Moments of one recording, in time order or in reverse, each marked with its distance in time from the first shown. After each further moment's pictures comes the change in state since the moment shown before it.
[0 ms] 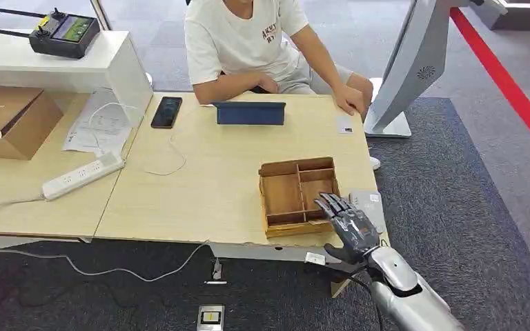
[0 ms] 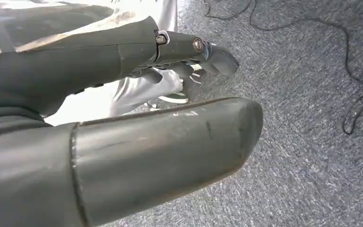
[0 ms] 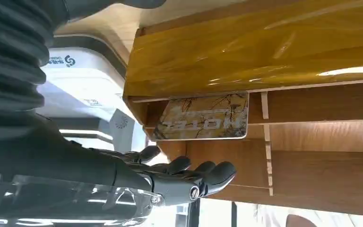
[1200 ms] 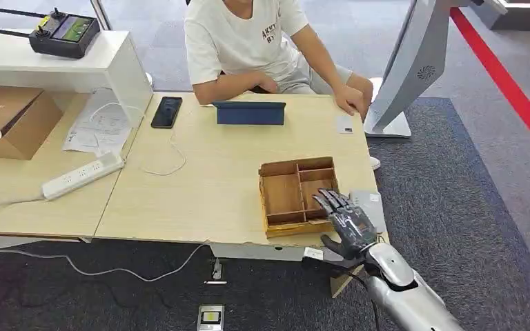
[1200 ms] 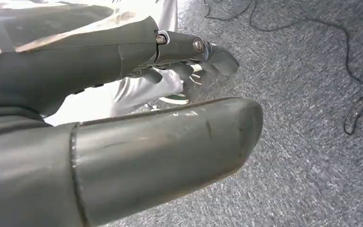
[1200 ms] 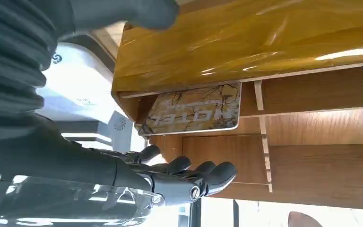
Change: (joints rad) left arm 0.001 0.000 -0.006 0.000 -0.001 0.003 0.003; right arm -0.035 0.031 -0.001 0.067 -0.025 -0.030 -0.030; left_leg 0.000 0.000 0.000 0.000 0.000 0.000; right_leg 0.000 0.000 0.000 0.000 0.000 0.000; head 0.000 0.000
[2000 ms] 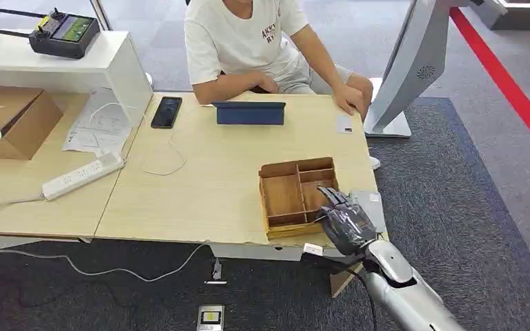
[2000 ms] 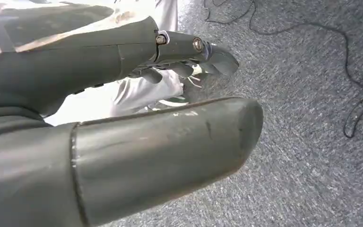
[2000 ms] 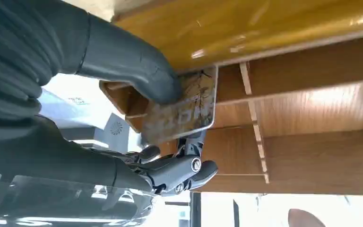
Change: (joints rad) left arm 0.001 0.000 0.000 0.000 -0.006 0.014 -0.003; right arm -0.012 0.010 -0.008 0.000 -0.037 0.012 -0.020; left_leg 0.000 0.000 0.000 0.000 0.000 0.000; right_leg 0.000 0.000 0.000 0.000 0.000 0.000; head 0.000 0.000
